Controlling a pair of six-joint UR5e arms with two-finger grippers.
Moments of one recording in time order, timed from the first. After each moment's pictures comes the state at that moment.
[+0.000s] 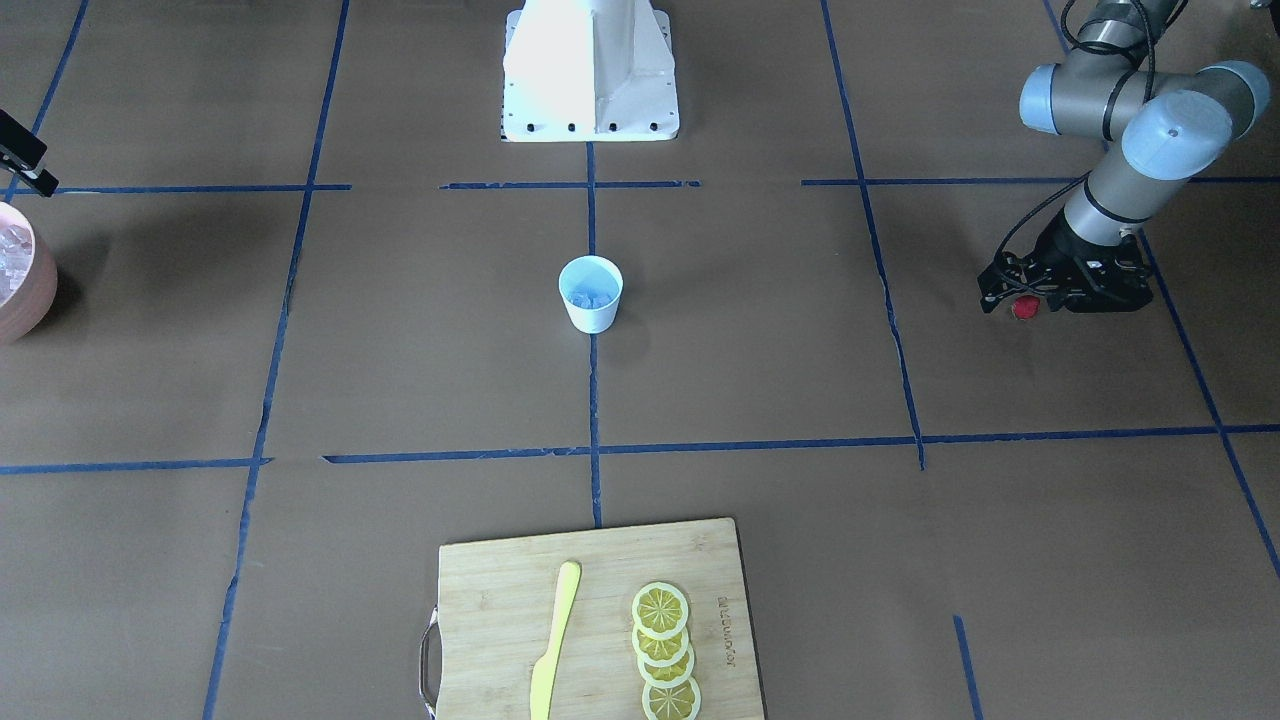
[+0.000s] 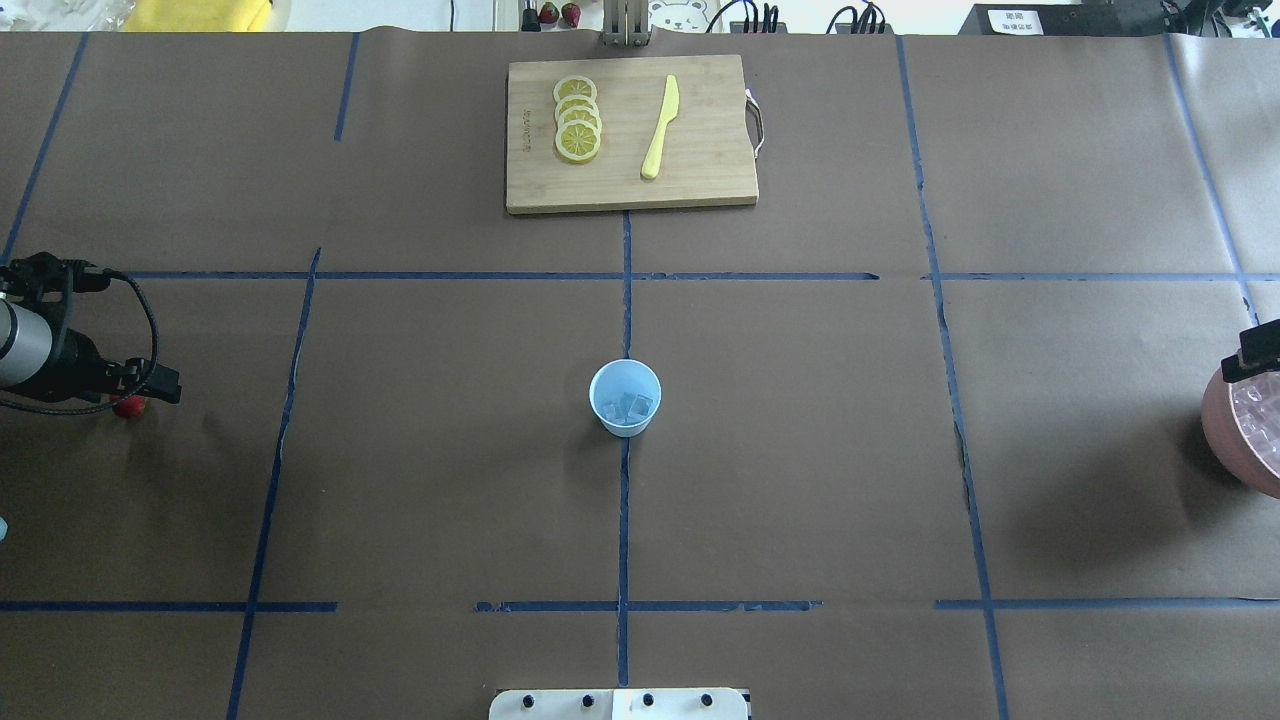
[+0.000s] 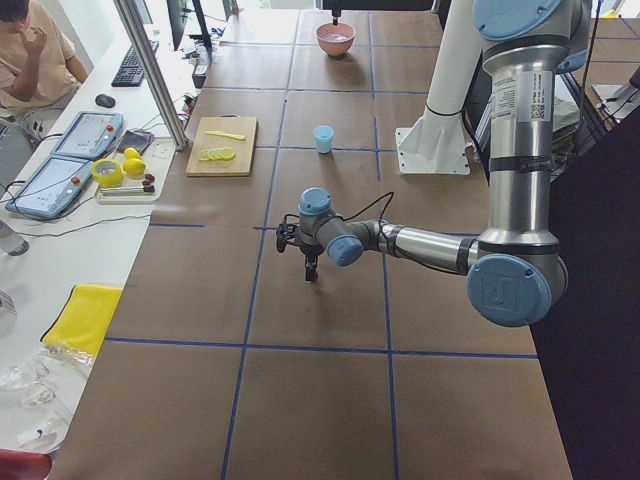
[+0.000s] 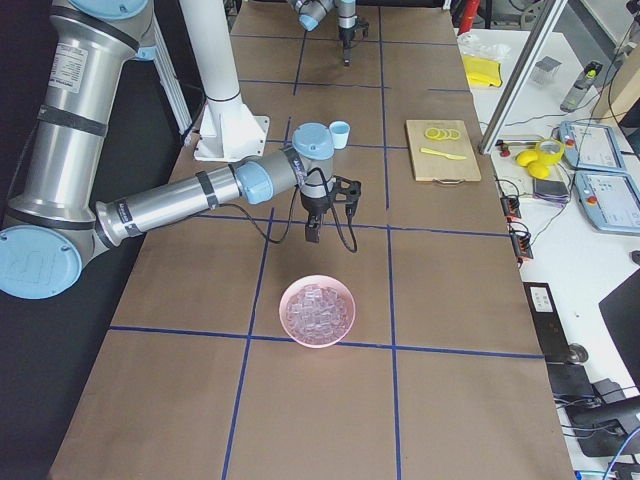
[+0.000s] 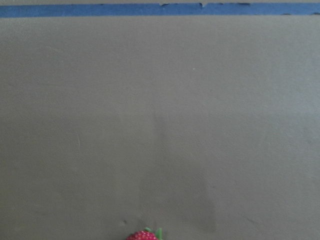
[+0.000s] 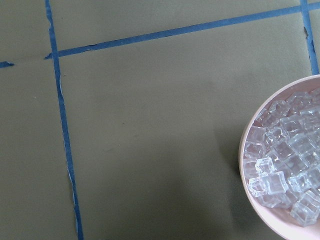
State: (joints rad) left arm -0.85 -1.51 -1.68 -2.17 -2.07 -0.92; right arm 1.17 -1.84 2.19 -1.47 2.30 0.76
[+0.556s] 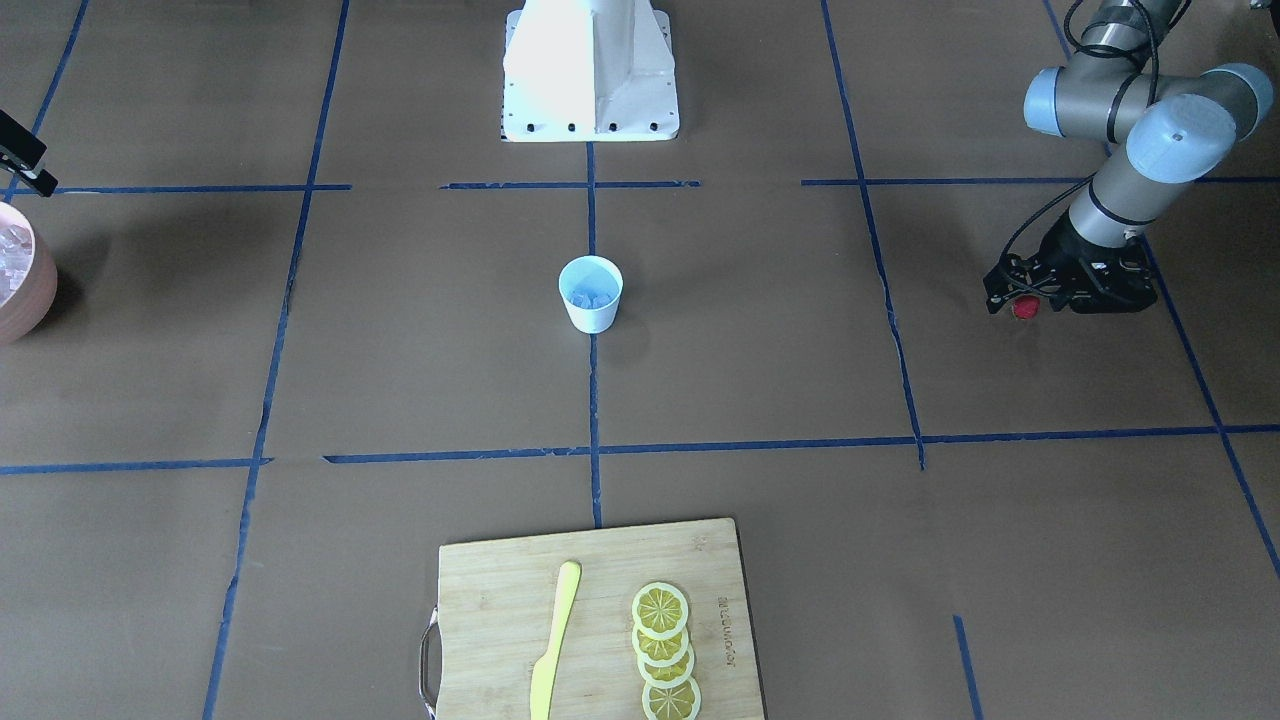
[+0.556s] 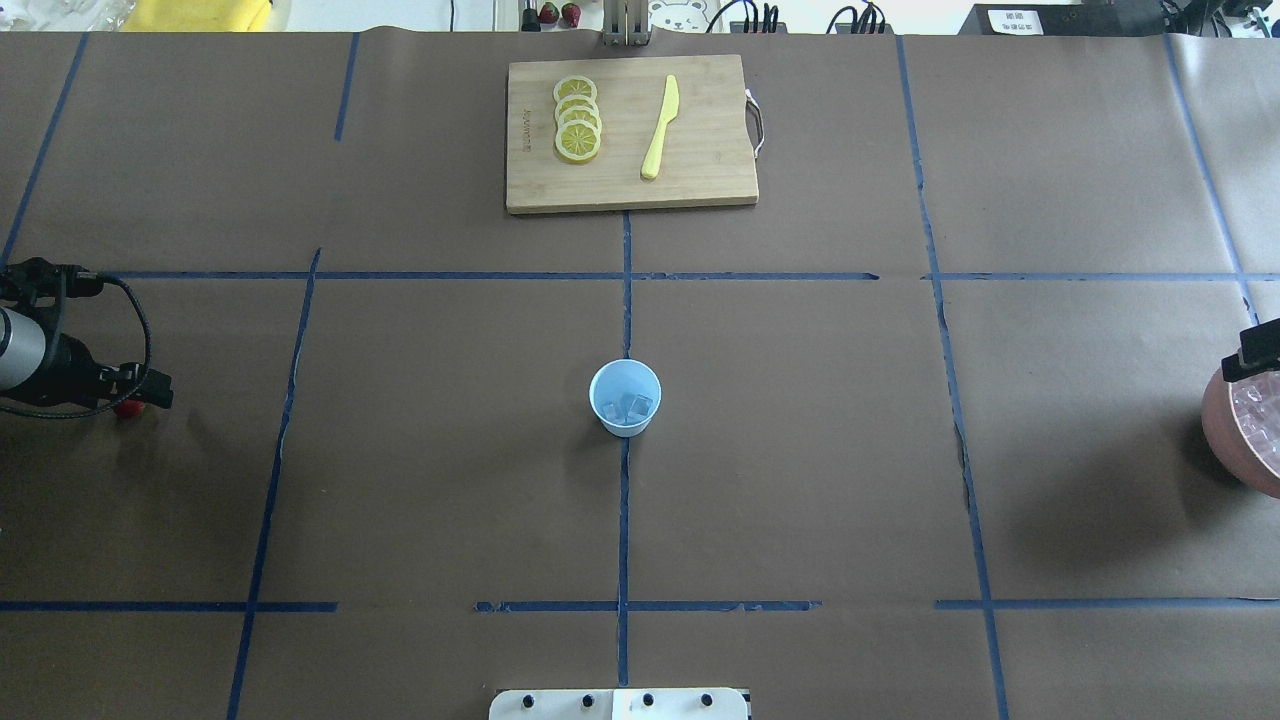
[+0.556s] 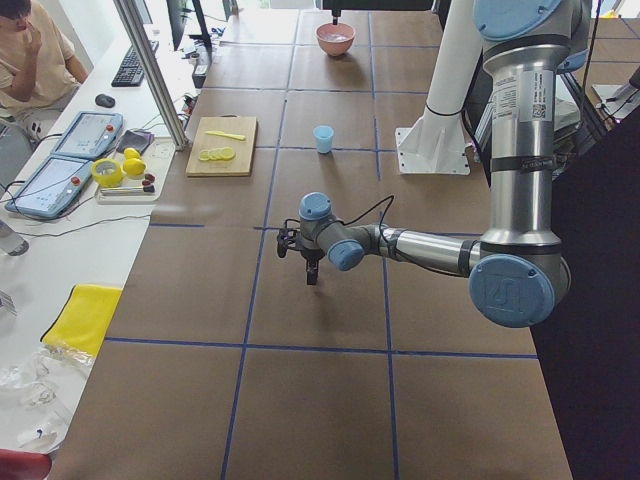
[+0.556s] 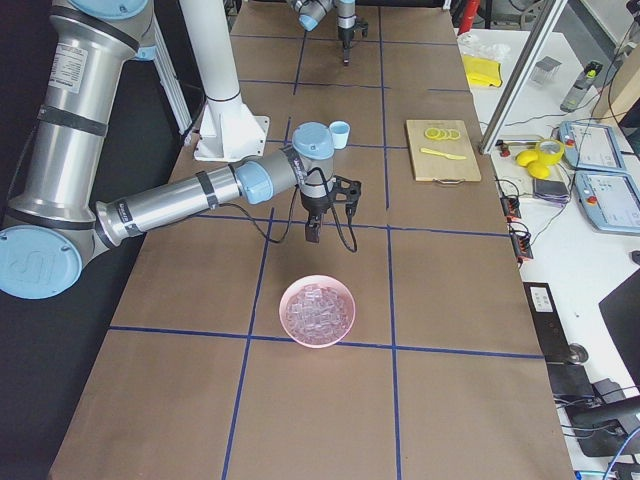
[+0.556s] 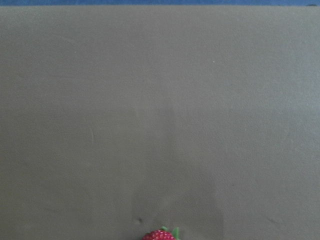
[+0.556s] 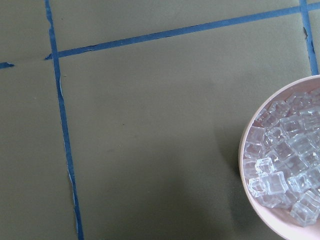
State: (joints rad) left arm -0.85 -1.51 -1.66 -2.18 -2.07 -0.92; right arm 1.17 -1.84 2.19 -1.47 2.30 0.76
